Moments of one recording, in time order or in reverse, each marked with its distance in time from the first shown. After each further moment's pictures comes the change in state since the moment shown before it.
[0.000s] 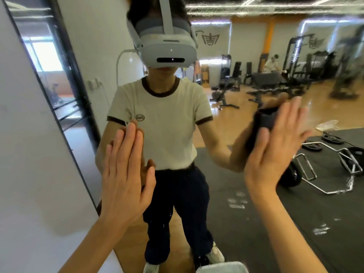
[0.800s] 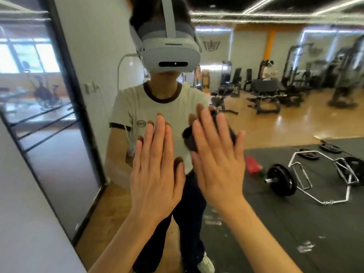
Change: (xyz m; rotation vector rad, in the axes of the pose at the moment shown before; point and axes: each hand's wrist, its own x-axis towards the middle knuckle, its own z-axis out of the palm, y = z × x) left_hand 0.044 0.089 0.053 0.087 0.028 0.032; right_hand 0.000 -0.003 0.006 -0.082 -0.150 -0.555
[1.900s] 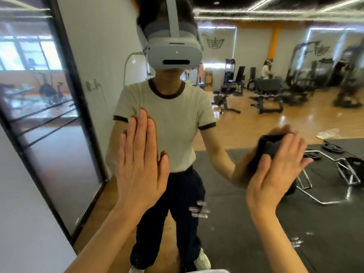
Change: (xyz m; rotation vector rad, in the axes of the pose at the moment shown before) left_hand 0.000 0.004 0.001 0.025 -0.001 -0.041; right_hand -0.053 0.091 -0.027 0.113 0.075 0.624
